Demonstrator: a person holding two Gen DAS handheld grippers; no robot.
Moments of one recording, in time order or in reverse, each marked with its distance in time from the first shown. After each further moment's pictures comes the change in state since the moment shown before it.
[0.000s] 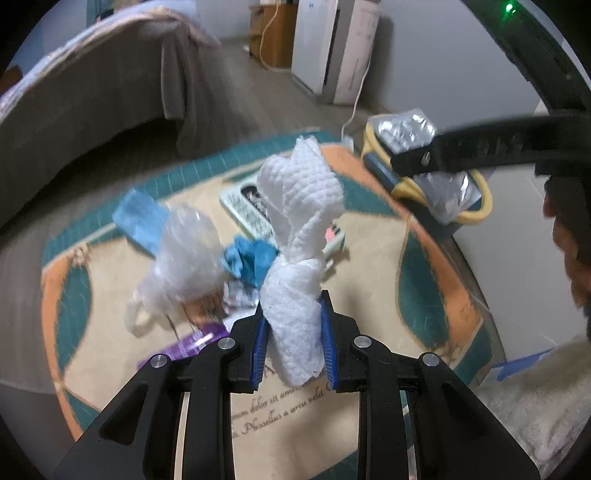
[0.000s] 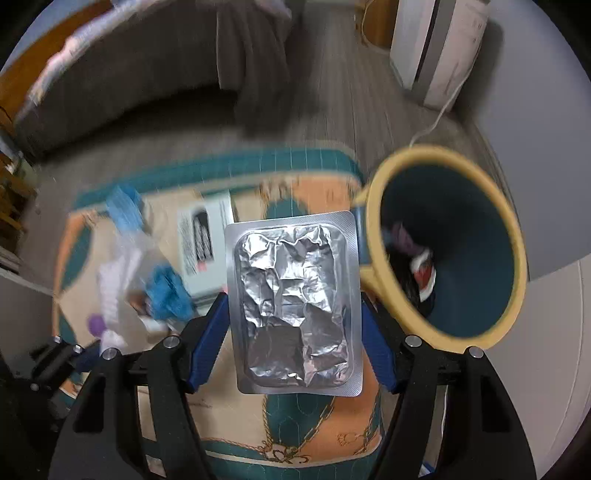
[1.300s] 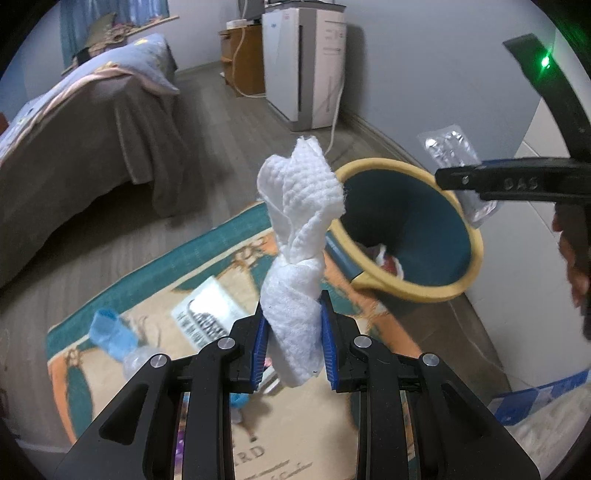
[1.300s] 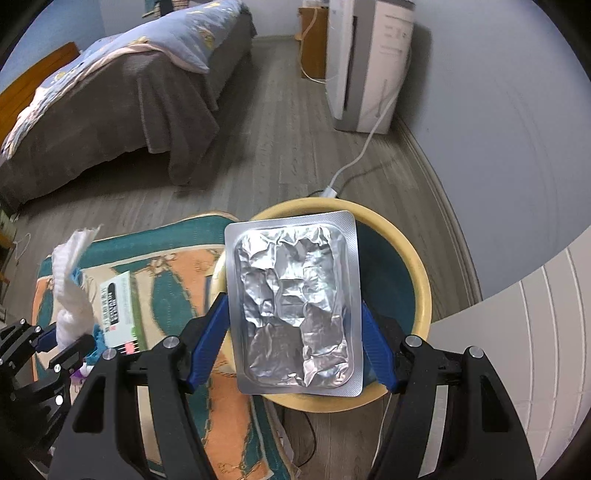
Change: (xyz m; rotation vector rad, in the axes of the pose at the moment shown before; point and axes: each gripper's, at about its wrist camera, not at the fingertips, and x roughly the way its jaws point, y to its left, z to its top) left arm 0.024 -0.071 0.095 0.113 -0.044 0.019; right arm -0.015 -0.160 0.019 0.113 -0.092 -0.106
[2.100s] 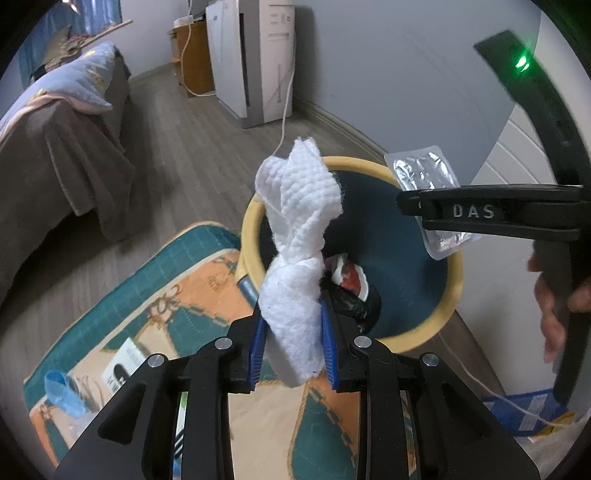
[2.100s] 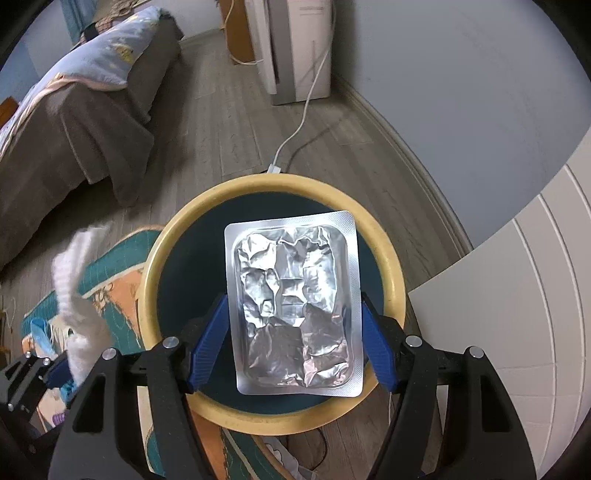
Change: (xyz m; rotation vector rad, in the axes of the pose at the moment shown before) left arm 0.063 -0.062 0.045 0.114 0.045 -0.088; right arm 0.036 -0.057 -0.003 0.245 0.043 -0.078
